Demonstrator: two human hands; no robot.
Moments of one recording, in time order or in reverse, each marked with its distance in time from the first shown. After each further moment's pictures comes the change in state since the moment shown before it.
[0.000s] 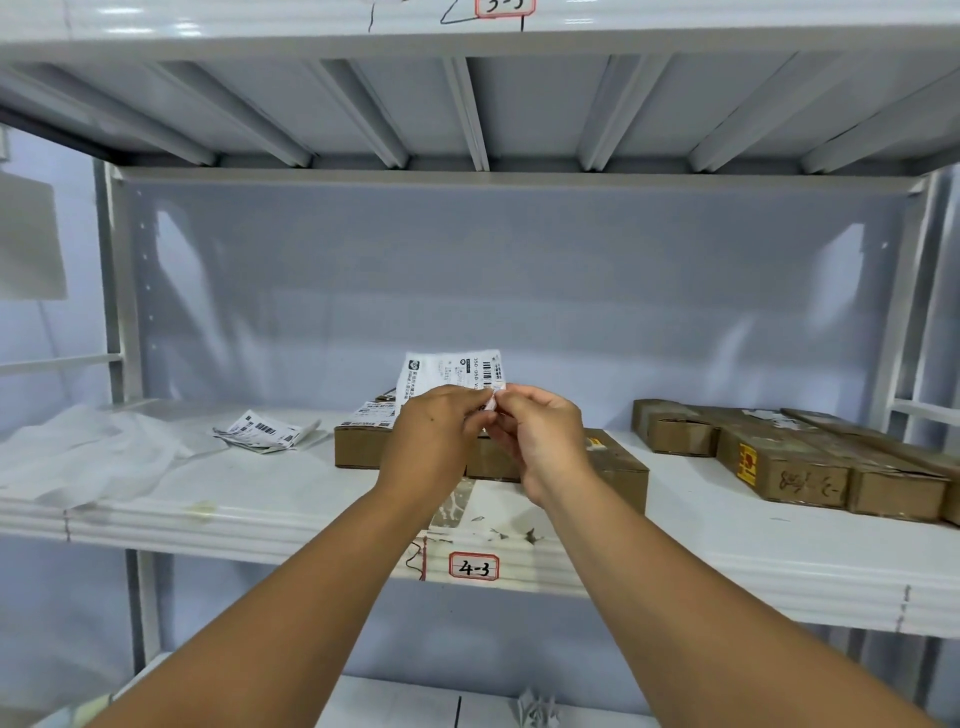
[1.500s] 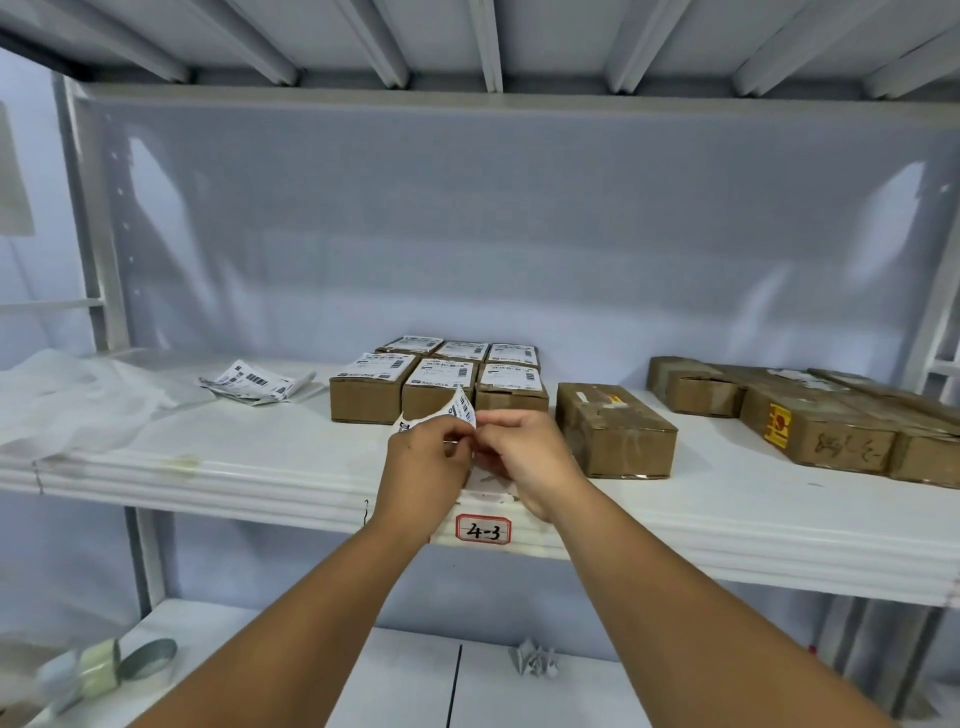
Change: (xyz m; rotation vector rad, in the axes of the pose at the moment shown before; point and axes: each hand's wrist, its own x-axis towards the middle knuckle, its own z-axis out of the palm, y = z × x) left_hand -0.047 -0.047 0.041 -0.230 -0.058 -0.403; right_hand 0.020 0.073 -0.020 -0.356 -0.179 0.168
